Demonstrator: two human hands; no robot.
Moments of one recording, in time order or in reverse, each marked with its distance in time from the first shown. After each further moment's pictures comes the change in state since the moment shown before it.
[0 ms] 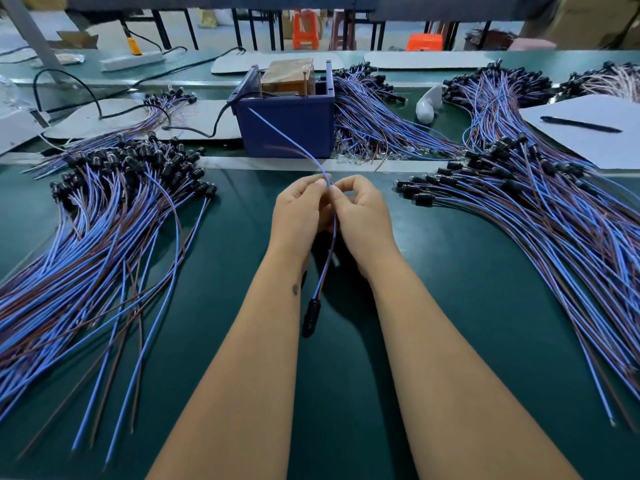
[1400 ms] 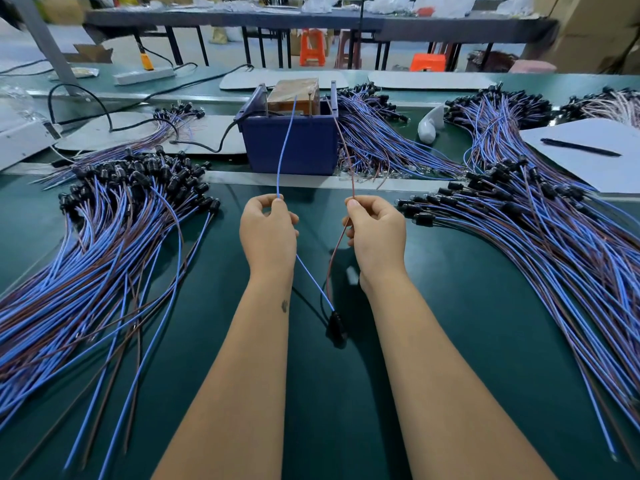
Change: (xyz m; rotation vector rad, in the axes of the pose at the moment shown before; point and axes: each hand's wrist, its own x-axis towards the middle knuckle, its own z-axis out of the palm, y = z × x) left_hand 0.005 0.003 -0.020 0.184 0.411 0.105; right_hand 0.007 0.002 -0.004 0.136 0.197 0.091
